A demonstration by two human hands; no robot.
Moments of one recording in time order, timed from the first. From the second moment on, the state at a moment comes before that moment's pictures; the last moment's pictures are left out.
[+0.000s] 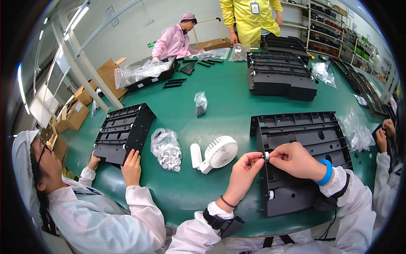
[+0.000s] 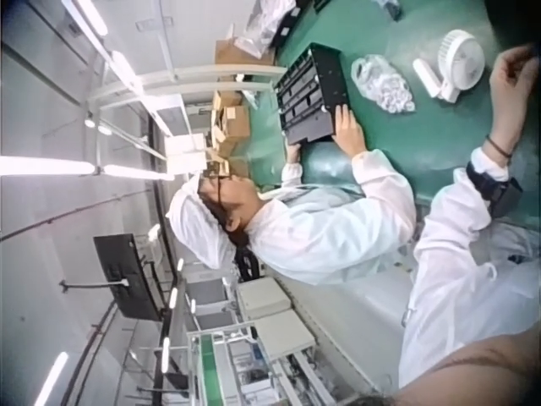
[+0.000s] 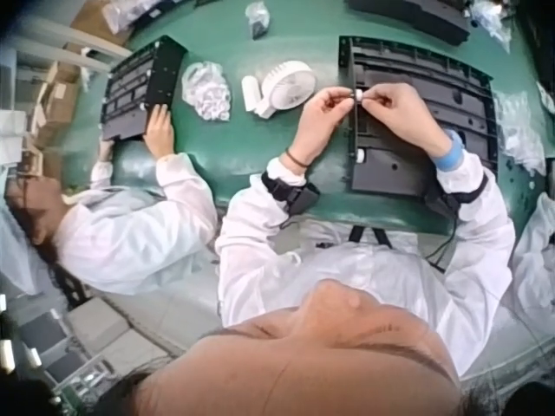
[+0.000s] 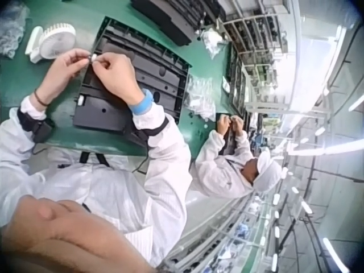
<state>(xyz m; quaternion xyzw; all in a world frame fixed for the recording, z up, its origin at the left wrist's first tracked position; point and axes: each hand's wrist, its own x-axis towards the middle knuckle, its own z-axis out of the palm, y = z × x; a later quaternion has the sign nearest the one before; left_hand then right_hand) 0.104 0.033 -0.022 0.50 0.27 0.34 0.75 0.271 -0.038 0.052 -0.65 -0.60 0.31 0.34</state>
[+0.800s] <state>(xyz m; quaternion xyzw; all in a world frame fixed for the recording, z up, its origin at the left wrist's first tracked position) 0.089 0.036 -0.027 0.30 0.23 0.34 0.86 0.269 -0.040 0.055 -0.65 -0.59 0.33 0.34</state>
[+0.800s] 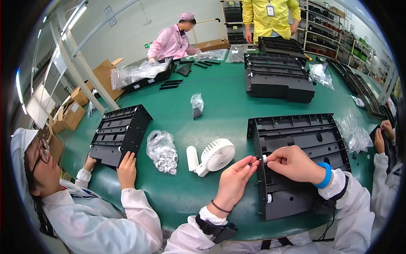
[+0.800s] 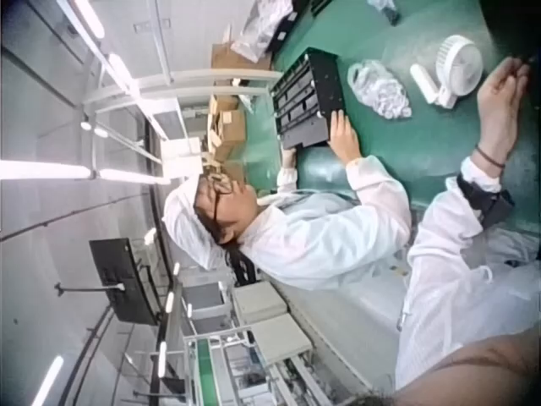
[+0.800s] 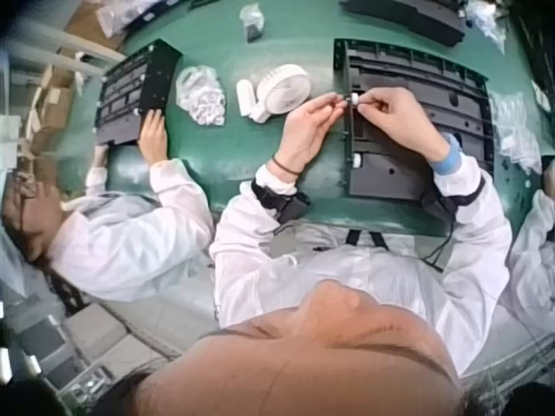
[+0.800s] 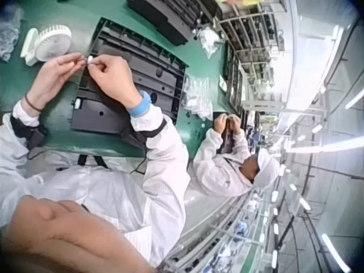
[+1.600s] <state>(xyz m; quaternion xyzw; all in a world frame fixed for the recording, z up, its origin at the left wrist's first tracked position) 0.113 0.014 -0.020 0.39 0.29 0.44 0.76 0.266 -0.044 0.064 -0.66 -0.63 0.27 0.32</state>
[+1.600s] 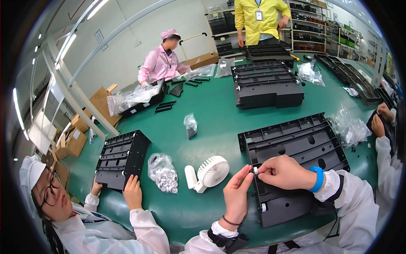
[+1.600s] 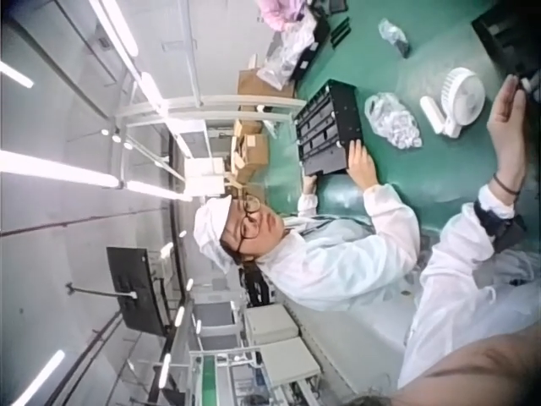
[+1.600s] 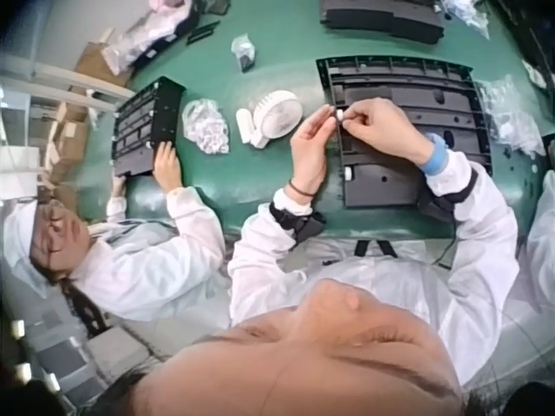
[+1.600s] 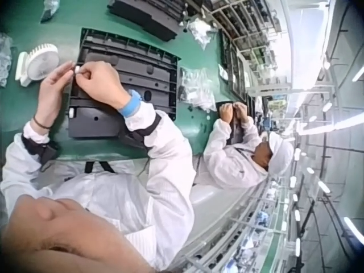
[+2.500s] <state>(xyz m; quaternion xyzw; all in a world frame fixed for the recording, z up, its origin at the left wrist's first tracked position) 0.107 0.028 -0.017 0.52 0.28 0.41 0.69 0.266 -0.042 0.068 -0.66 -0.64 0.25 0.31</state>
